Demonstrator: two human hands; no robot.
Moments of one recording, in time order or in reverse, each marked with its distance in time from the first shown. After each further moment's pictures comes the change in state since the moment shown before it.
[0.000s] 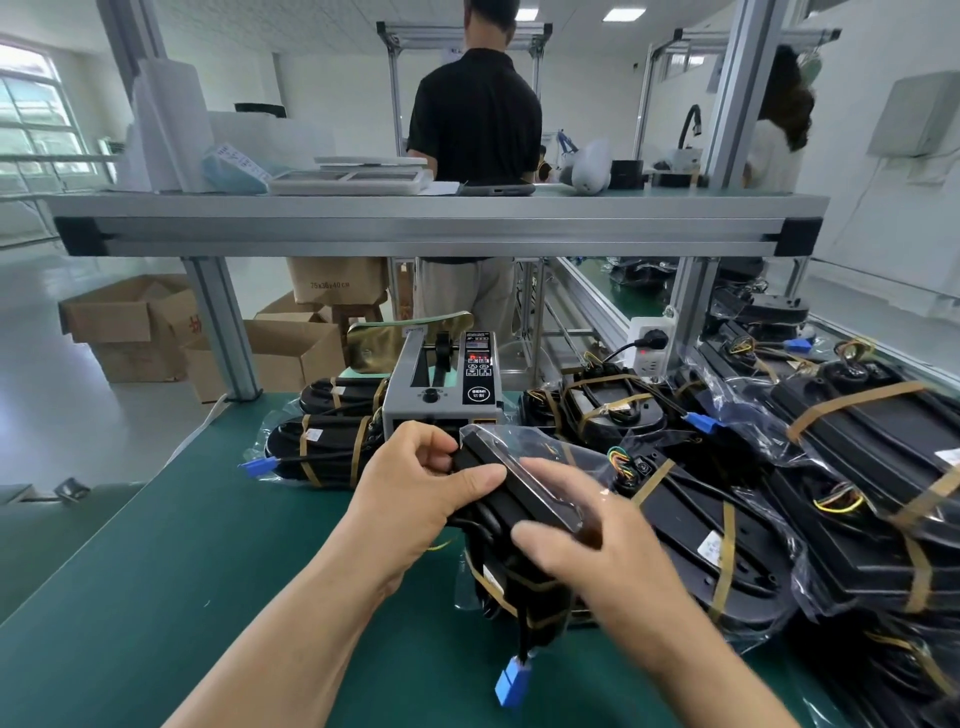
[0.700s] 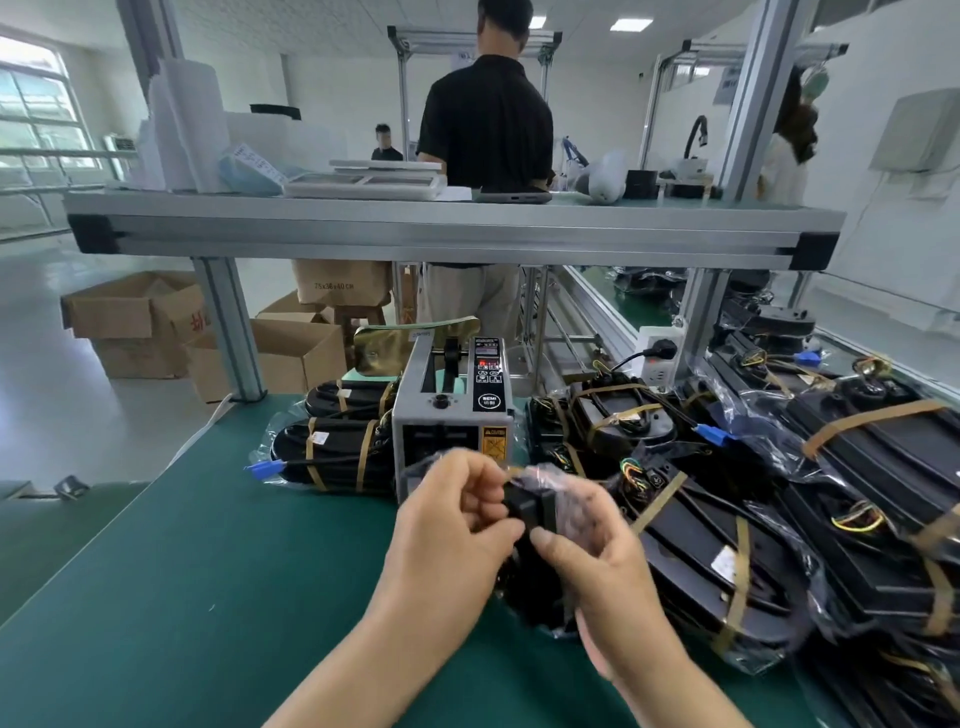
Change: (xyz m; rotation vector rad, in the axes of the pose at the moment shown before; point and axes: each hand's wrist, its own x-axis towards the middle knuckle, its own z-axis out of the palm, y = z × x) left_hand -0.025 -0.016 0.015 0.157 0.002 0.236; right_hand 0.018 0.054 0.019 0.510 0.136 0.018
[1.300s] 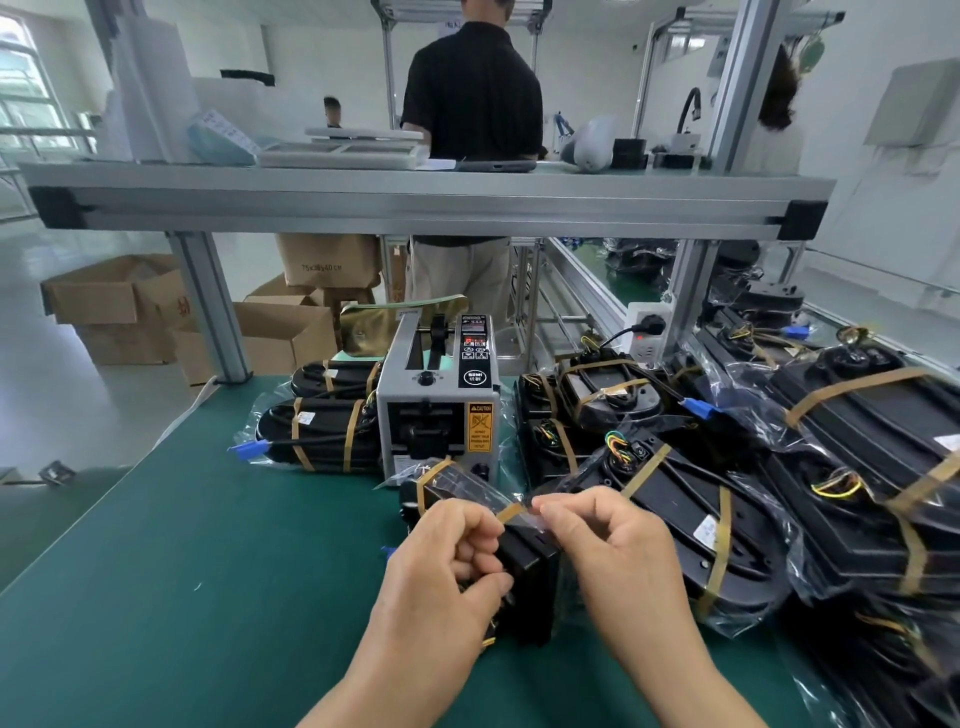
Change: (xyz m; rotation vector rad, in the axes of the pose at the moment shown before) left_hand -0.043 -0.029 0.007 0.053 -0.079 0.004; right_hand -0.020 -0.018 -0.007 -0.539 0.239 -0.020
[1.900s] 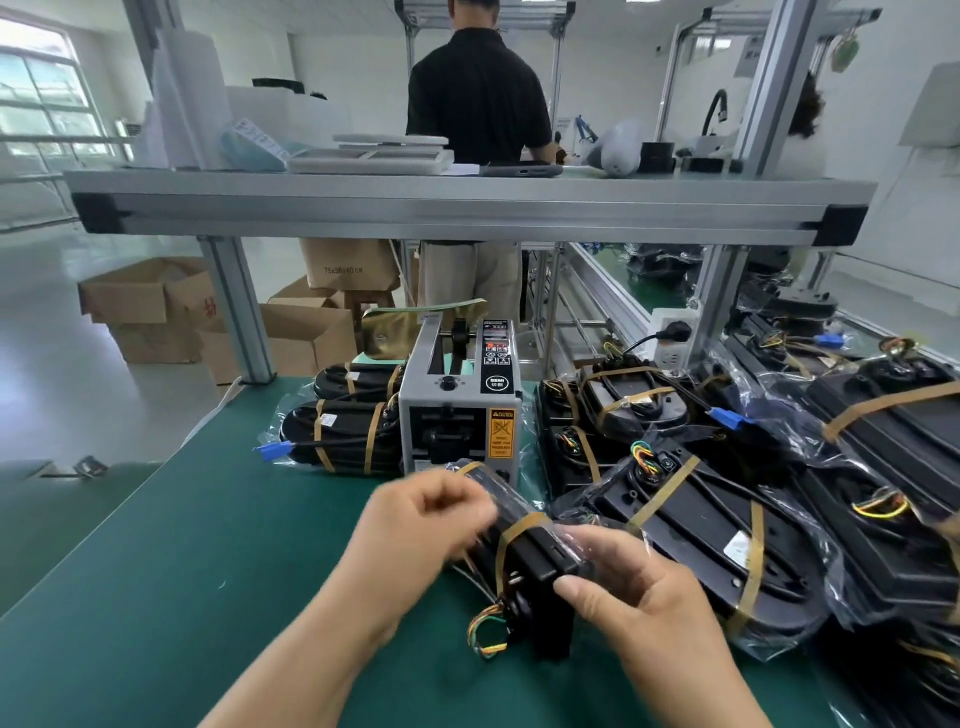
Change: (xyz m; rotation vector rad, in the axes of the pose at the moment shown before) left_hand 0.045 0.001 -0.036 -0.263 -0.056 -0.232; right_hand -0.015 0.013 -0.012 0.096 -0.243 0.026
